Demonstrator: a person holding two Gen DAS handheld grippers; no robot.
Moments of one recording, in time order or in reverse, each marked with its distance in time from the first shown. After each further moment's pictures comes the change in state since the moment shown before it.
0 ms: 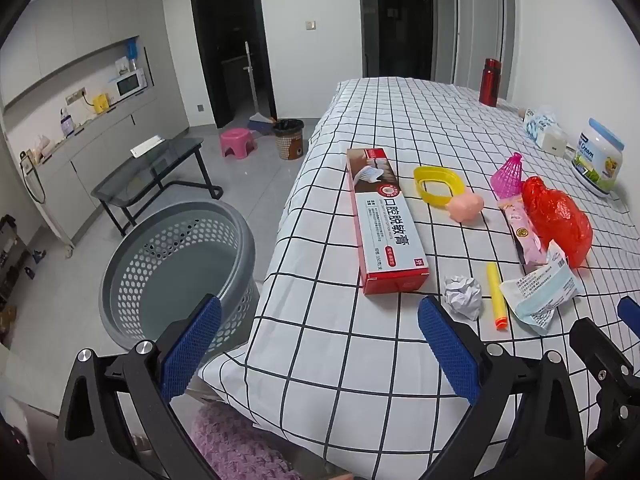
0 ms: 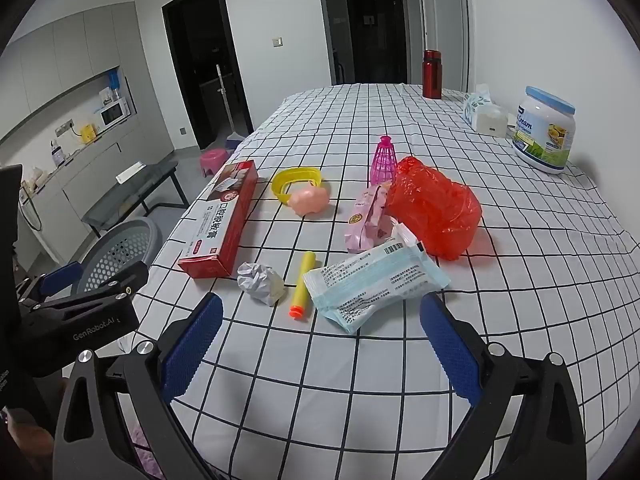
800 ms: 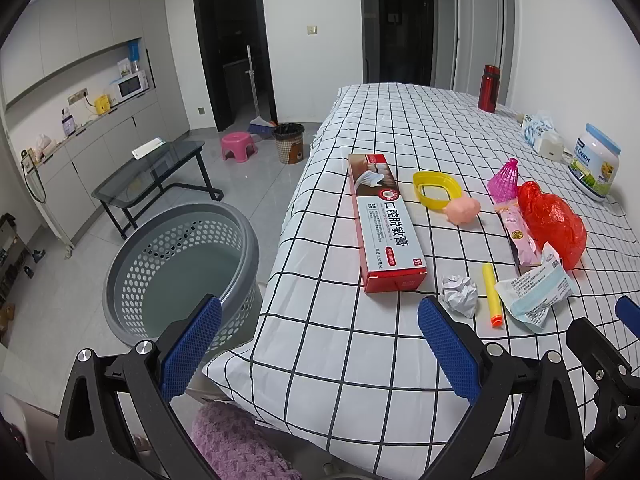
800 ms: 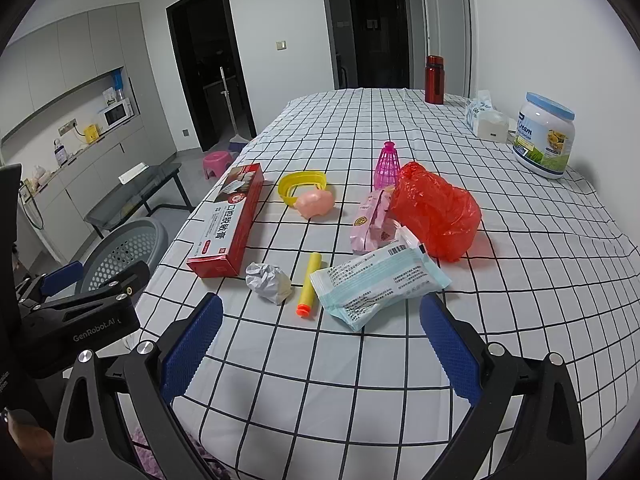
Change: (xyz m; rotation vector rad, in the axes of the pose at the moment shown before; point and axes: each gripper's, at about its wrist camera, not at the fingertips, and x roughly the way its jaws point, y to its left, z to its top) left arm -0.011 0.004 -0.001 -0.014 -0.021 -0.011; right arm -0.009 0.006 -0.002 -0.009 -0.014 0.002
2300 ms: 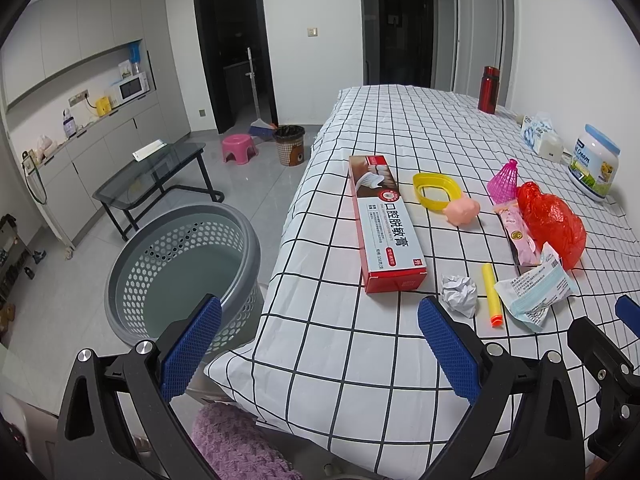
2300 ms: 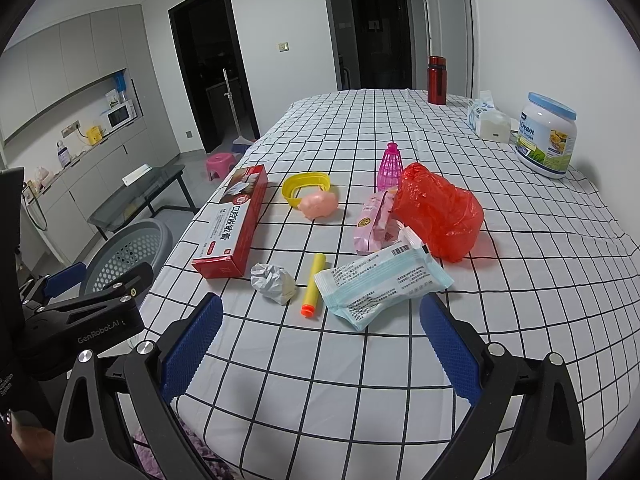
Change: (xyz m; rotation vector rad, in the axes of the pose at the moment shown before) left arm -0.003 0.001 0.000 0.001 -0.002 0.004; right arm -0.002 0.001 0.001 0.001 -0.001 0.009
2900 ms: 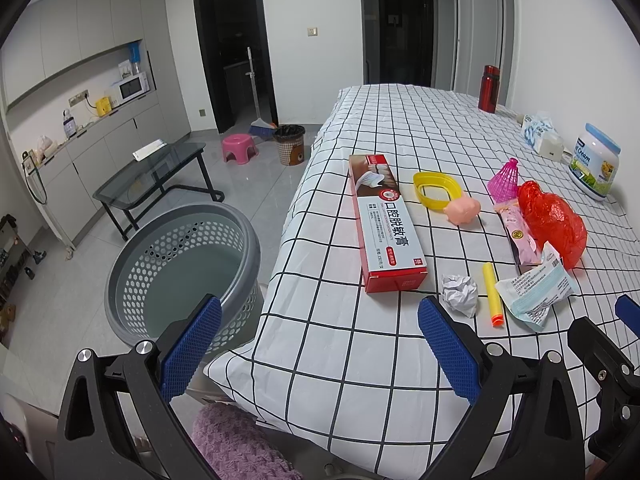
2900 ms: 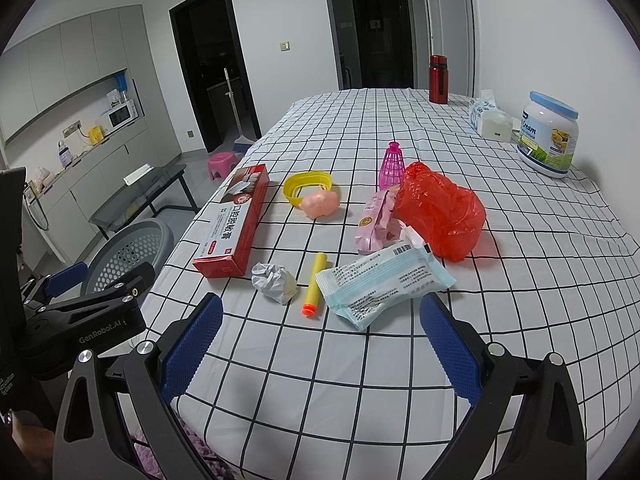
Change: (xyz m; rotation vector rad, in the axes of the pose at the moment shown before) left arm 0.000 0.000 -0.001 0.000 -0.001 0.000; right arm 0.001 0.001 0.000 0.000 0.001 0.003
